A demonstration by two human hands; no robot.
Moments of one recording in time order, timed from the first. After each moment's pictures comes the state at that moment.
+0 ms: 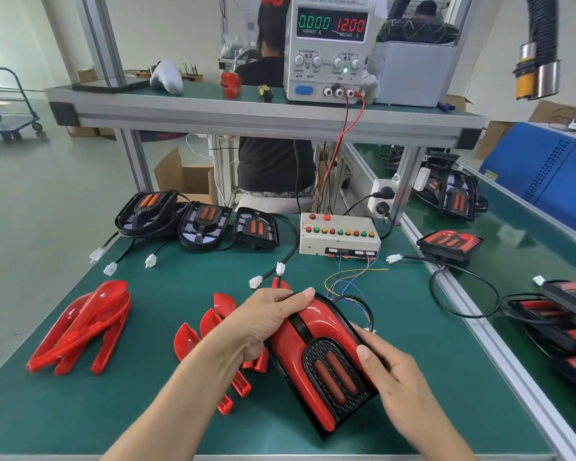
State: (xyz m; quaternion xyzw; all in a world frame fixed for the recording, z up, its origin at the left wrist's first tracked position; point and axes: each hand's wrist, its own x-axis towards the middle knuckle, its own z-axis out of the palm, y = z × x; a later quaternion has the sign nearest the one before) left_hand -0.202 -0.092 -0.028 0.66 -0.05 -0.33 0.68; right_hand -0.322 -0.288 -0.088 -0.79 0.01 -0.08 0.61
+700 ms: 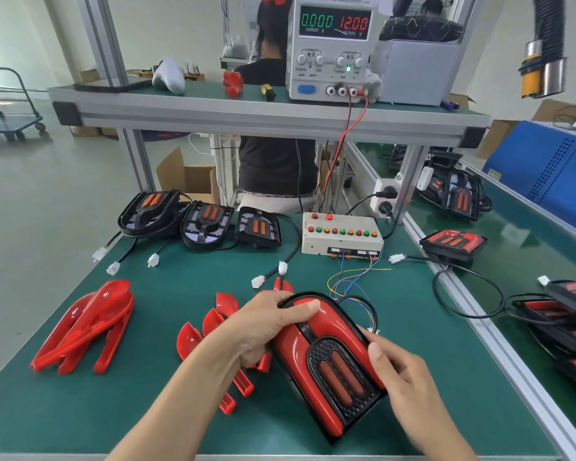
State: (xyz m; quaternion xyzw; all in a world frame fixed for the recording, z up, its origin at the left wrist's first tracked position) left_hand -0.210 -0.086 -0.025 0.63 -0.05 -0.34 0.70; right_hand -0.325 -0.292 -0.092 -0.76 0.02 -0.08 0.65
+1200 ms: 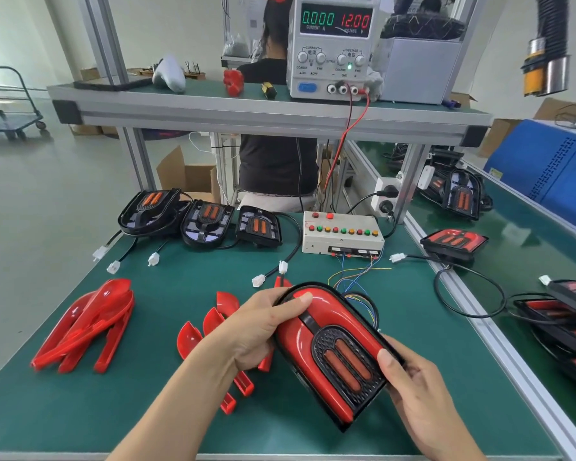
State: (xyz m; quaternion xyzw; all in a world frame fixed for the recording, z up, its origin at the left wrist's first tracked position) left_hand -0.213 -0.079 -0.028 0.57 -0.09 -0.33 0.75; right_hand -0.329 -0.307 -0.109 -0.68 0.03 -0.07 0.73
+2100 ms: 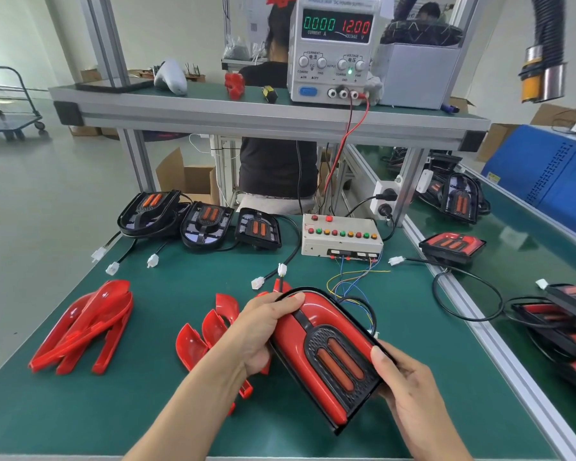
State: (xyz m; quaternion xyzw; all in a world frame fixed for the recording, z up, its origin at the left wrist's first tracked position) left_hand -0.210 -0.091 -0.039 0.57 0.04 -0.28 0.77; right_hand -0.329 -0.290 -0.099 -0.67 0.10 -0.07 0.73
